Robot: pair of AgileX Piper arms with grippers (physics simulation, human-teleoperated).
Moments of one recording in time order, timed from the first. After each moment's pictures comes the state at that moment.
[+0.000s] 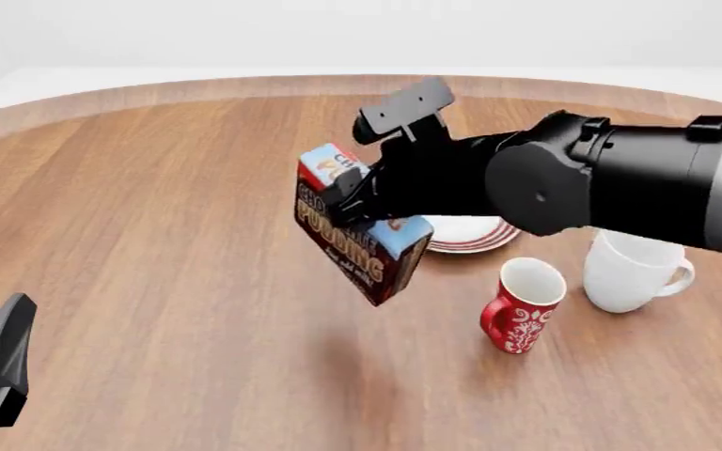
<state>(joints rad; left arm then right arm) 0.00 0.00 0.00 0.00 0.00 0.74 1.53 -1.09 0.20 0.02</state>
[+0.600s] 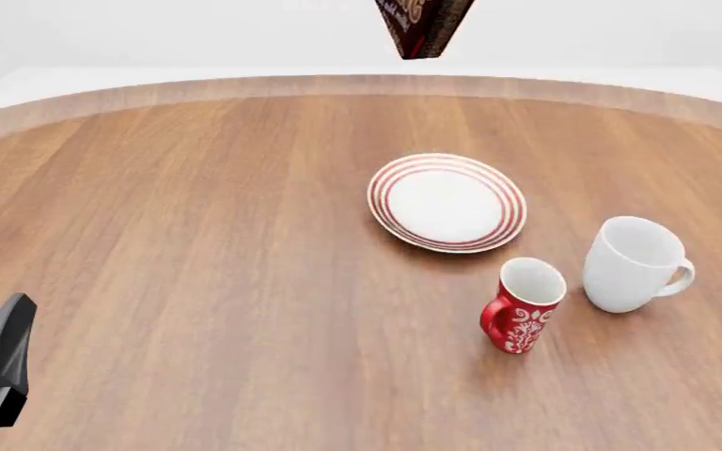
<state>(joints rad) 0.00 0.00 0.00 0.00 0.00 0.45 1.83 -2.11 0.63 0.06</state>
